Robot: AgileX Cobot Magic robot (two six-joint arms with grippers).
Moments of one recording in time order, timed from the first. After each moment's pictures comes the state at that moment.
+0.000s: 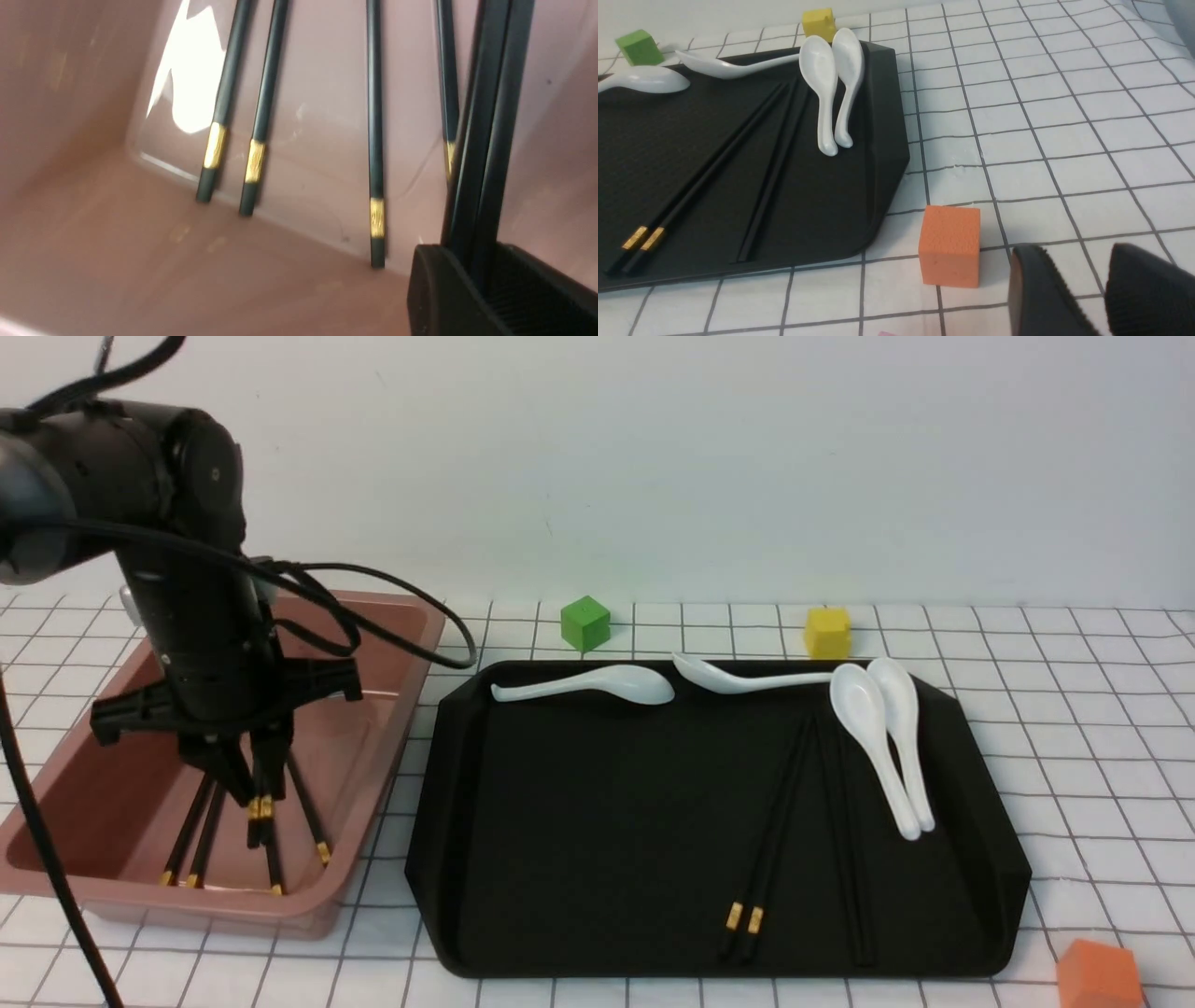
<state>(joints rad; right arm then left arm) -0.07 -0.01 0.01 0.06 0.39 0.12 -0.16 1.90 -1.52 0.04 1.18 -0.51</state>
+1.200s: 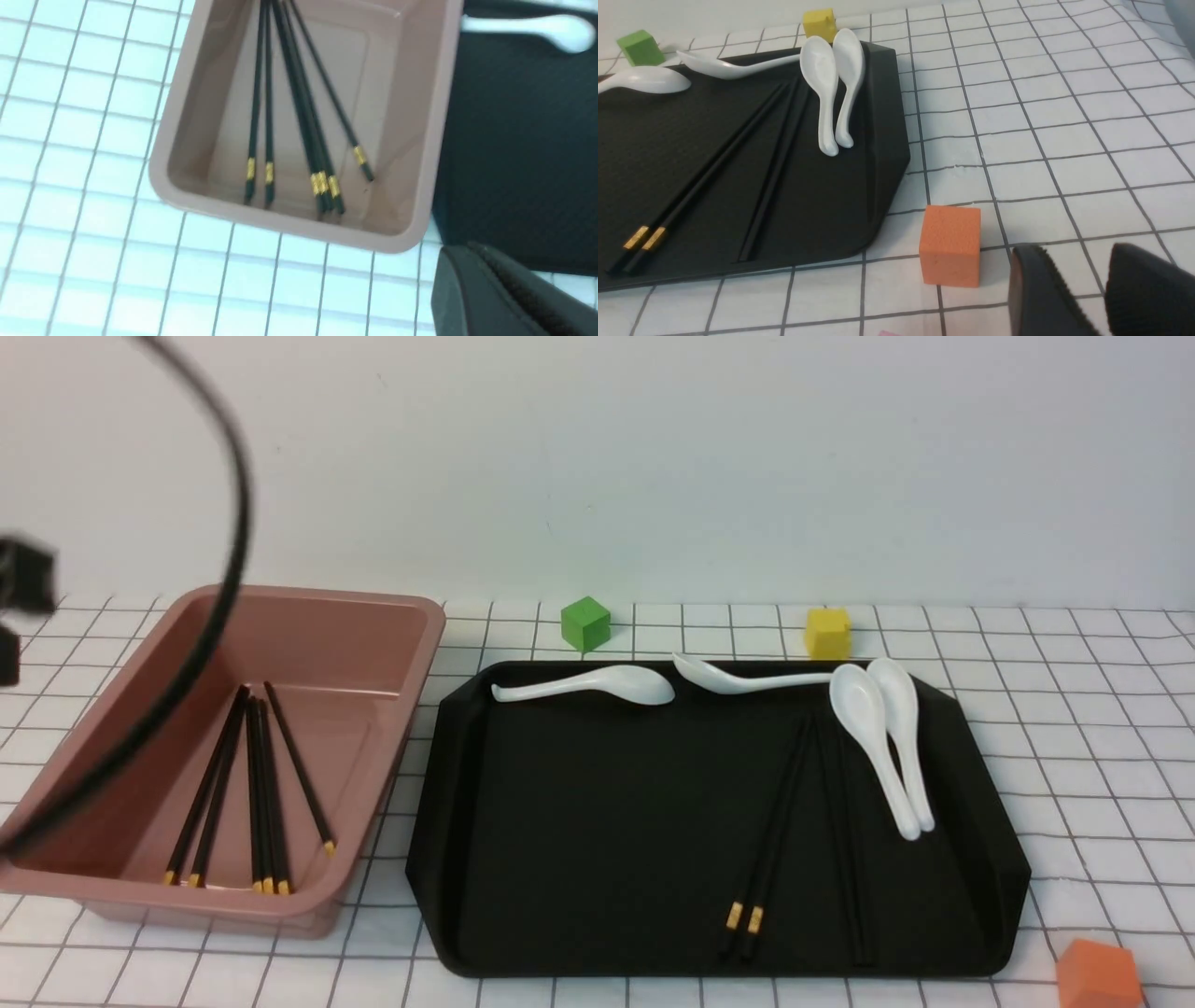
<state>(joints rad) -0.07 -0.01 0.01 0.06 0.39 0.12 -0.24 0.92 -1.13 0.12 1.03 -0.40</state>
